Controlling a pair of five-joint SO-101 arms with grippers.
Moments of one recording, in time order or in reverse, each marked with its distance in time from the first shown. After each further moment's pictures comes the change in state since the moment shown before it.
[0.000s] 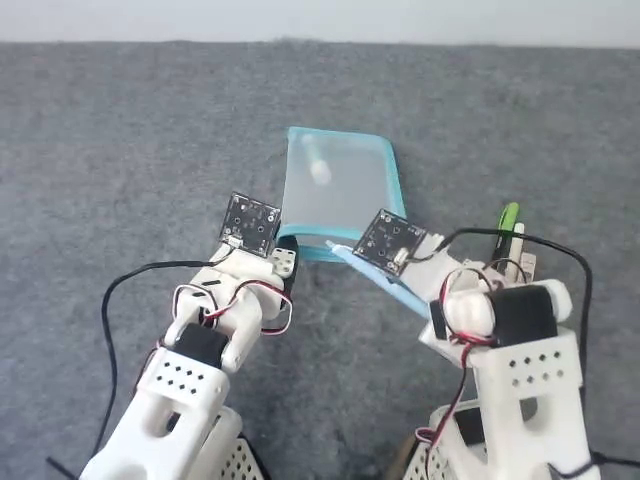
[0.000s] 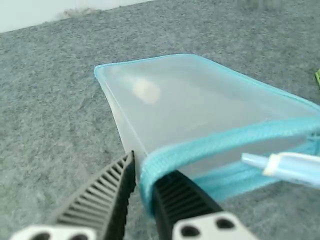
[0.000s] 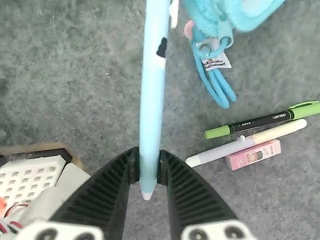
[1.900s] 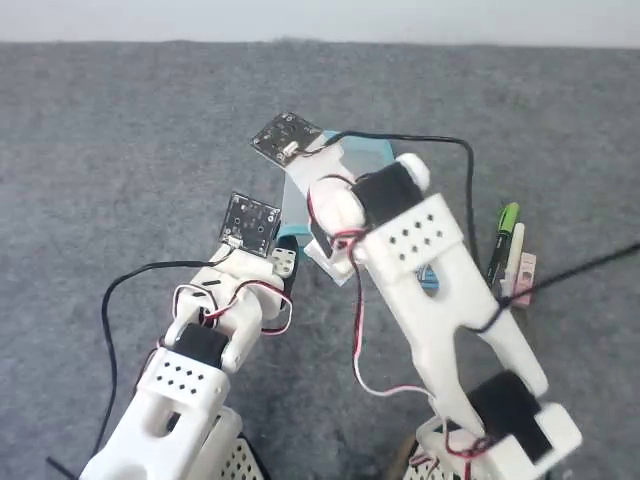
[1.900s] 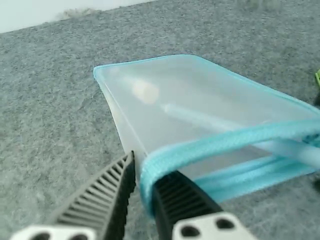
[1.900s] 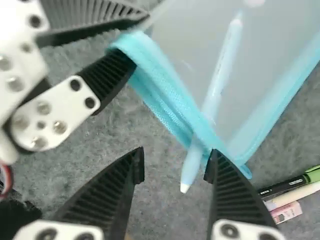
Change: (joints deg) left arm 0.1 0.0 0.0 0.0 0.0; right arm -21.7 42.3 -42.3 0.1 -30.9
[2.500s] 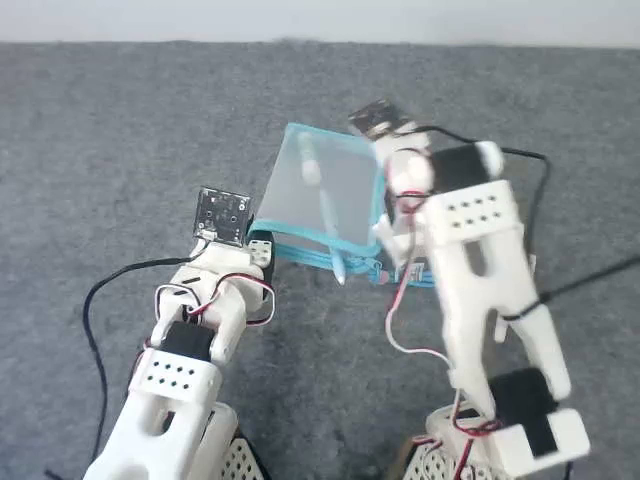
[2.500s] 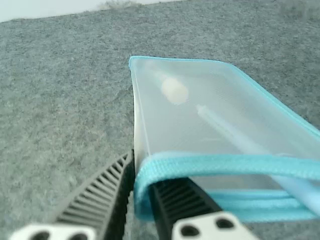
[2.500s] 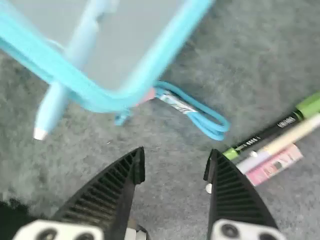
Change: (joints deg) left arm -7.1 0.0 0.0 0.0 0.7; right arm 15.1 1.4 7.1 0.0 2.8
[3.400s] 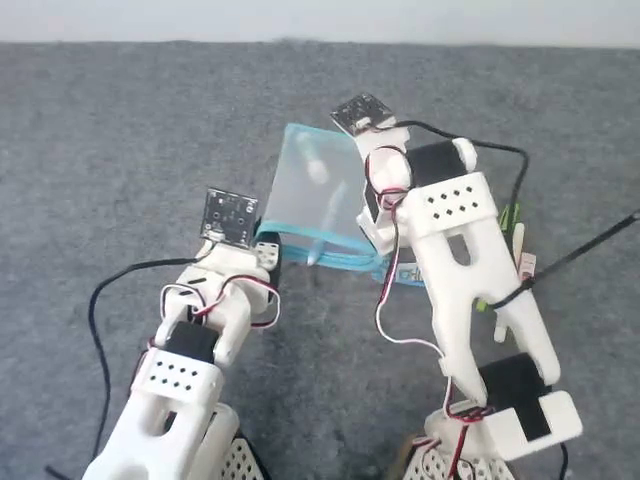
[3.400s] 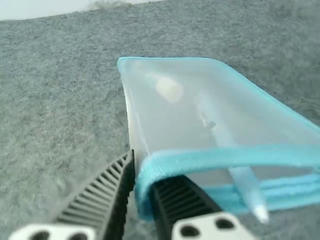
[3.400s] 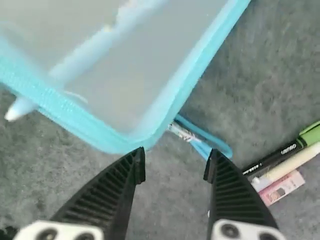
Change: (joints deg) left arm 2.6 0.0 0.0 0.0 0.0; right arm -0.4 3.5 0.0 -6.7 -2.4
